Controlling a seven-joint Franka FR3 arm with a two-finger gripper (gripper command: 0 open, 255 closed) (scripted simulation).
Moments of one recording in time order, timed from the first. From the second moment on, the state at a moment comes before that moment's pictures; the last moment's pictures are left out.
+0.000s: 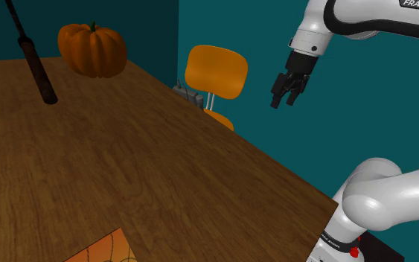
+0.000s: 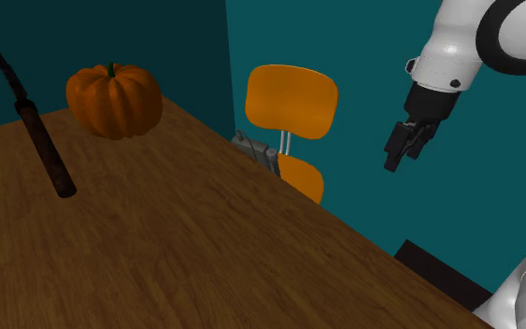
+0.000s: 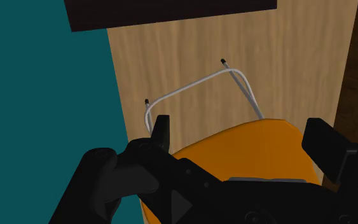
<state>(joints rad) 0.00 -0.75 -0.03 -2.31 0.09 1.55 0.08</state>
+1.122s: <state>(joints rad) 0.04 -0.22 0.13 -1.97 -0.06 1.81 0.11</state>
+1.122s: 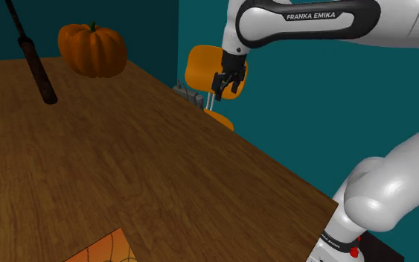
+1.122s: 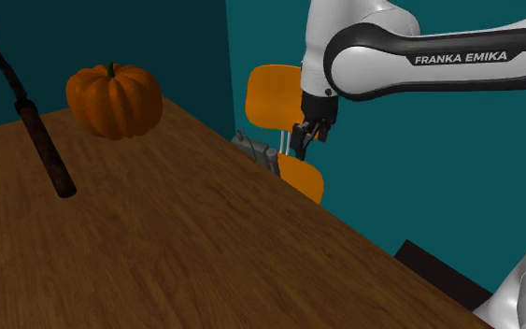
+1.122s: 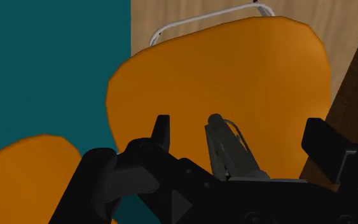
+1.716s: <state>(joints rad) 0.08 0.07 0.19 -1.71 -0.21 1.84 0.15</state>
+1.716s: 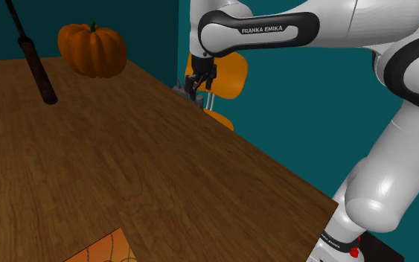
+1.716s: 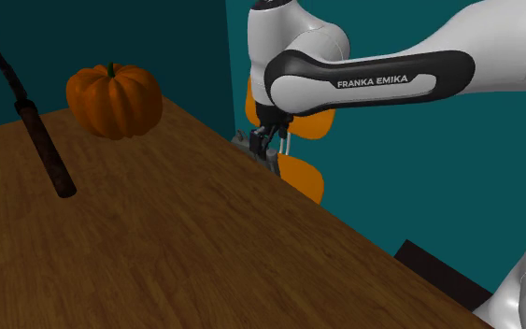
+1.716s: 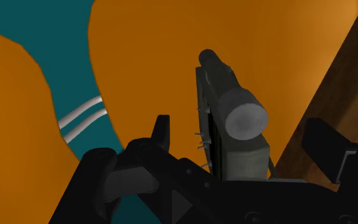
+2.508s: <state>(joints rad) 0.09 0.07 0.19 -1.79 -0.23 1.94 0.17</state>
